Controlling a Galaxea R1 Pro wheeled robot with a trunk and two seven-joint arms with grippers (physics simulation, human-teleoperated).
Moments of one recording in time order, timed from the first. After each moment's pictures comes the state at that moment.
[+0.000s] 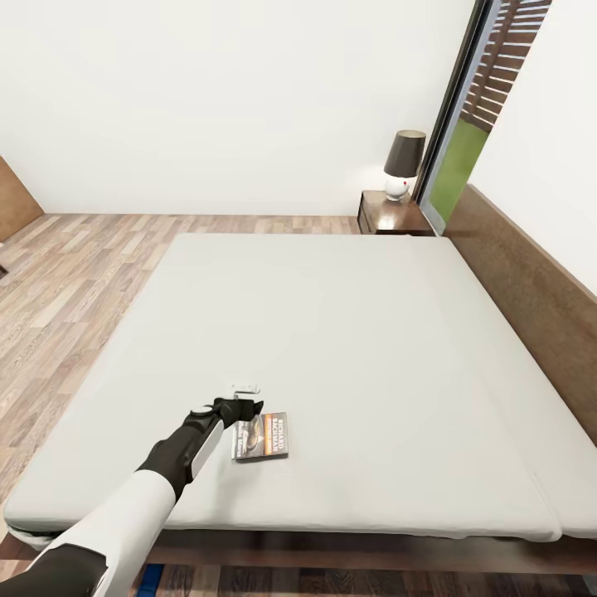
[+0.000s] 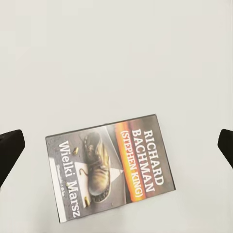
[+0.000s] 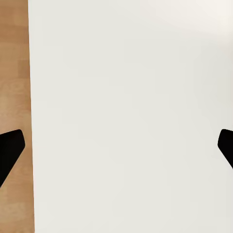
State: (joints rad) left arm -0.80 -0.04 -0.20 -0.60 0.16 0.31 -0.05; right arm 0.31 0.02 0.15 0.04 -0.08 0.32 -0.22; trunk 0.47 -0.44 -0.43
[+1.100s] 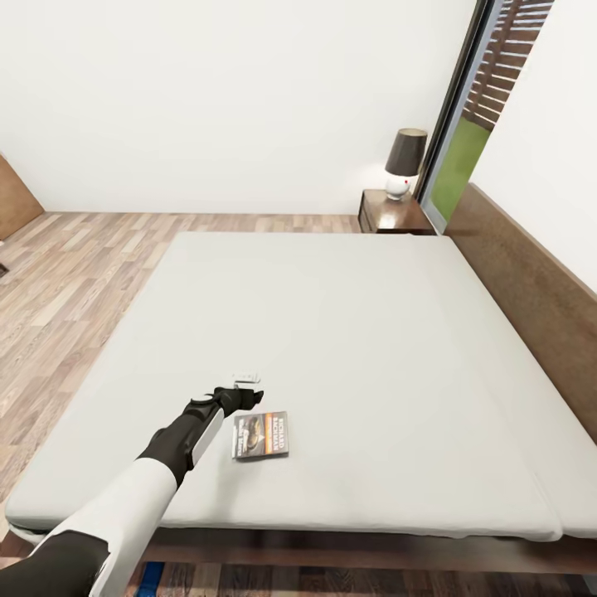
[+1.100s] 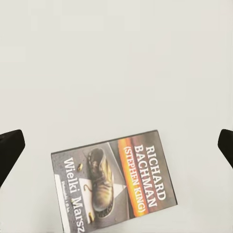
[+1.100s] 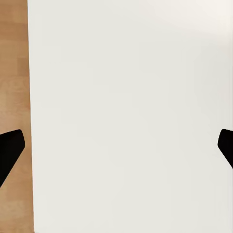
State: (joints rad) left arm -0.84 -0.04 -0.20 -0.60 0.16 0.33 -0.05; right arm 0.31 0.03 0.15 0.04 -0.08 0.32 -0.22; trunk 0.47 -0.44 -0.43
